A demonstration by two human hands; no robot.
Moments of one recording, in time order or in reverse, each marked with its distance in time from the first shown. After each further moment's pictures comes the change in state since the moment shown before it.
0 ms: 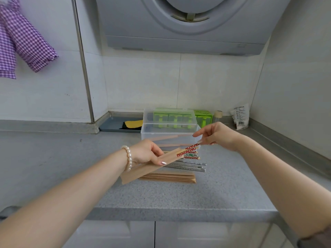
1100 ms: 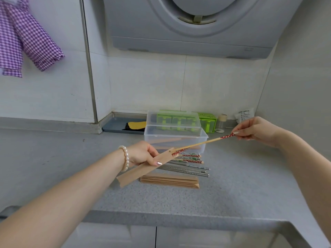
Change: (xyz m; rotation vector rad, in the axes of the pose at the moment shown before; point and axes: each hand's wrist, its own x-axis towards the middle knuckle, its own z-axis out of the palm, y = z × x) left_hand 0.012 -0.023 -0.015 -0.069 -0.005 -0.075; right_hand -0.017 0.015 -0.080 0.082 0.121 0.073
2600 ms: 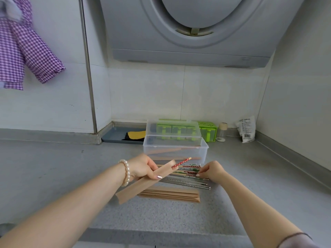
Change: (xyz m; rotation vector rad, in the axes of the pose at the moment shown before) left_hand 0.007 -0.001 0.006 0.018 0.042 -0.051; right_hand 0.062 0.085 0.133 -0.325 0.105 0.297
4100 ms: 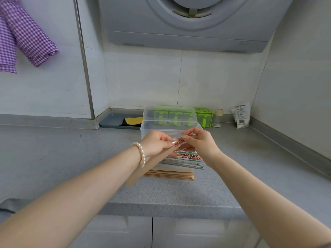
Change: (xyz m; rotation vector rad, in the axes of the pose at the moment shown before) left_hand -0.014 0.038 0.035 -0.421 0.108 0.214; right_hand -0.101 -0.070 -0.012 0.703 -0.018 -0.373
